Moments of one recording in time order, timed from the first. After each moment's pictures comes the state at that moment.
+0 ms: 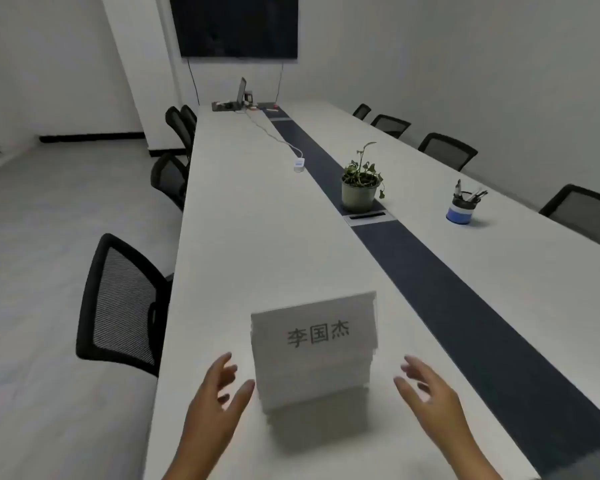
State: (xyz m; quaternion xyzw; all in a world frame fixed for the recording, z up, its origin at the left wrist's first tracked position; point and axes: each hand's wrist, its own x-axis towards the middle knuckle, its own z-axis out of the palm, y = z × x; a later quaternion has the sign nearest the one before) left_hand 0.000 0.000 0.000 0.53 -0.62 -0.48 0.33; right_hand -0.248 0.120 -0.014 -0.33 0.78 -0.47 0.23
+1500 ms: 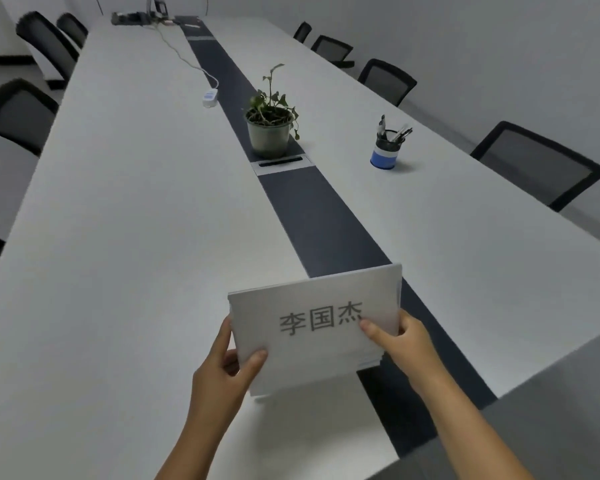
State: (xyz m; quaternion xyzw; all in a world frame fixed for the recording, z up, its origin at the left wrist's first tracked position) left_hand -0.245 0.049 -0.039 0.49 -0.64 -0.53 0.26; right_hand -0.461 0.149 -0.023 -0.26 0.72 -0.54 0.36
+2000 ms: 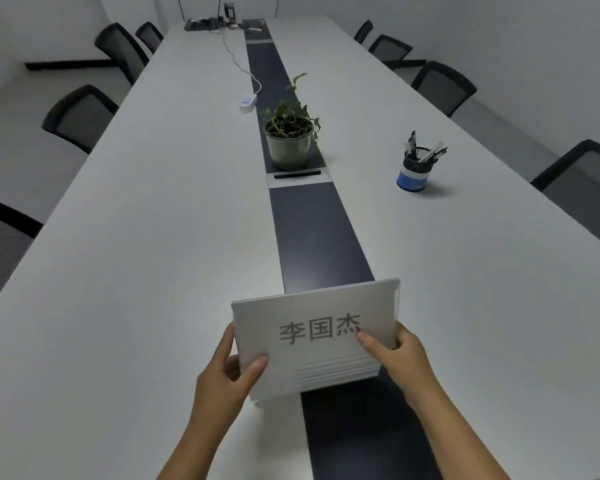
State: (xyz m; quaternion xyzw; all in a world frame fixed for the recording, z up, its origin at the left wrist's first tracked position) left_hand -0.367 0.059 -0.033 0.57 -0.59 -0.50 0.27; right_hand -0.592 0.119 -0.039 -0.29 0.69 -0.51 0.42
